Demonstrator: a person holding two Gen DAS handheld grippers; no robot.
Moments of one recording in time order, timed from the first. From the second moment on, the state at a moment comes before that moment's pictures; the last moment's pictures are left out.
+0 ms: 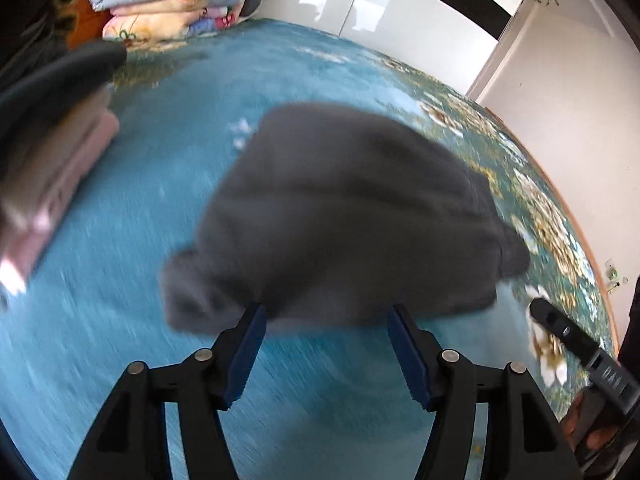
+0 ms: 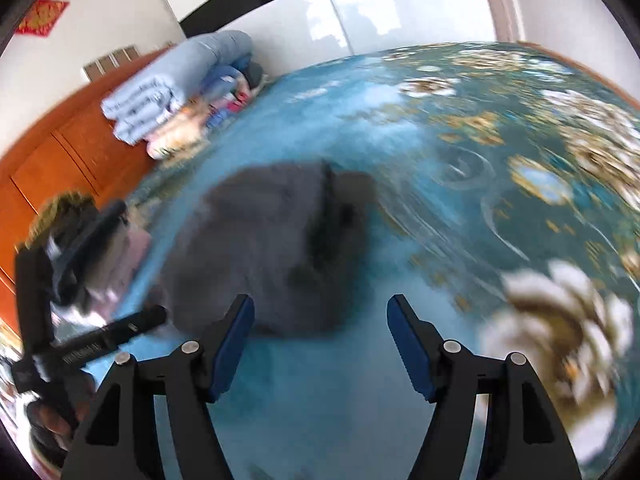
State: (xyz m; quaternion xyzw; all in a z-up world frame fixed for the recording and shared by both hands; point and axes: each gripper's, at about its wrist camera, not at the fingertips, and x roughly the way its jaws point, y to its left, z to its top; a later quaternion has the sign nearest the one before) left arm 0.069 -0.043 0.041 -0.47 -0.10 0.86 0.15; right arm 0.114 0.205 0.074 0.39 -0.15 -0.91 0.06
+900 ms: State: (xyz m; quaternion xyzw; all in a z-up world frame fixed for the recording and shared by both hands) left arm 0.101 0.045 0.003 -0.44 -0.02 0.90 0.03; right arm 0.131 0.205 0.030 0.41 -0.11 -0.91 0.04
